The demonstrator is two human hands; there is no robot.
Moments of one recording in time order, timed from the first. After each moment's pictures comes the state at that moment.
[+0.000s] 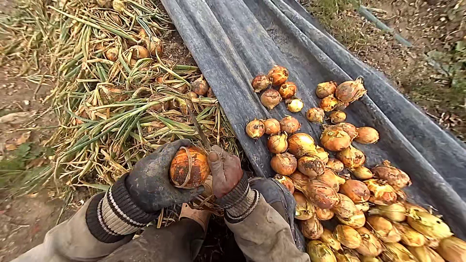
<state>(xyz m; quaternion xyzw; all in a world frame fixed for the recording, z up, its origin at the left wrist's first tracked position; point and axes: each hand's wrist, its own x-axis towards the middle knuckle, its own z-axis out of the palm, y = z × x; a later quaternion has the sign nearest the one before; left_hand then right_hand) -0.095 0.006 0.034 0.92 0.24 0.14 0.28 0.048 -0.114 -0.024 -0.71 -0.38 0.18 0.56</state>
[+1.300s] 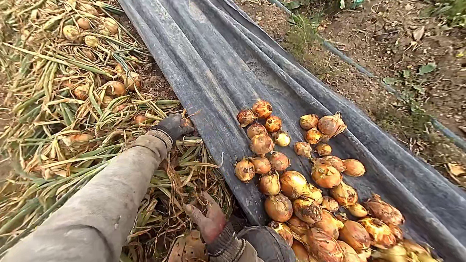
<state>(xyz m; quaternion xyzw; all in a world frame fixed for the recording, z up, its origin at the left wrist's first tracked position) 0.138 0.253 -0.132 0.90 0.38 -0.12 0.17 0.083 -0.077 -0.083 -0.68 -0.16 0.52 0.49</state>
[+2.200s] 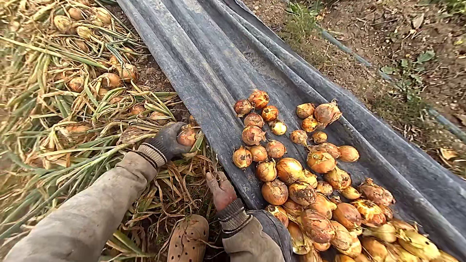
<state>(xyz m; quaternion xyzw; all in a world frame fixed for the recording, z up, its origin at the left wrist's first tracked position) 0.072 0.182 -0.102 0.92 0.26 -0.04 0.29 0.116 -0.087 -0.095 -0.78 -0.14 0.45 0.41</state>
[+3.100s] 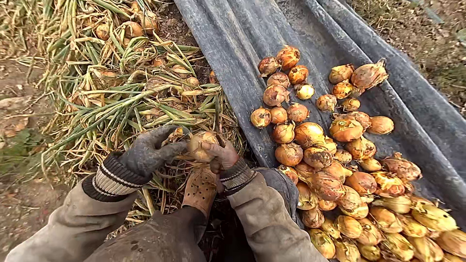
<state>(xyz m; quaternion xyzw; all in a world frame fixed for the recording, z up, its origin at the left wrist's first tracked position) -0.102 0.050 0.007 0.75 0.39 0.04 0.54 0.061 -0.097 -0.066 -0.48 -0.02 0.63 0.61</state>
